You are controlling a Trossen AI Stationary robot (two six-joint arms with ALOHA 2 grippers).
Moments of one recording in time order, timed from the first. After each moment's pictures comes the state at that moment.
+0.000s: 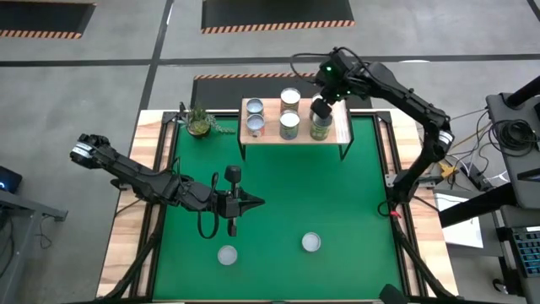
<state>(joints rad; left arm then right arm) -0.39 1.28 0.94 0.13 -0.44 0.41 -0.63 1.64 1.84 -1.15 0.18 -0.10</state>
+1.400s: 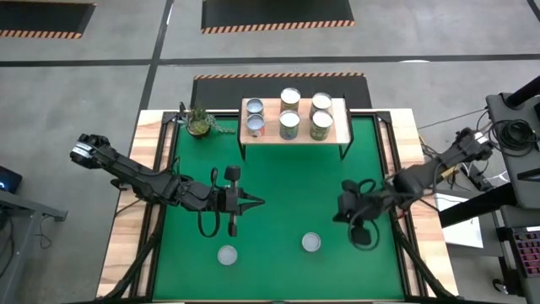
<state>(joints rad) -0.39 1.28 0.94 0.14 -0.44 0.21 0.49 1.12 1.03 -0.74 0.10 0.48</state>
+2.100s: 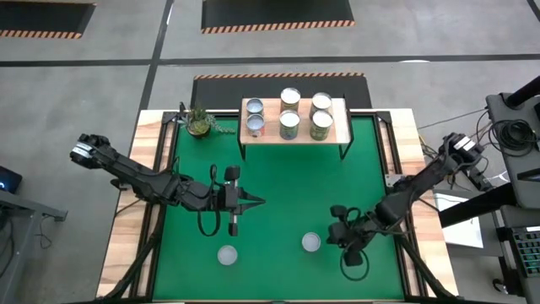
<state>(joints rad) -0.39 1.28 0.94 0.16 -0.43 0.08 0.65 1.34 0.76 -0.31 0.15 0.45</state>
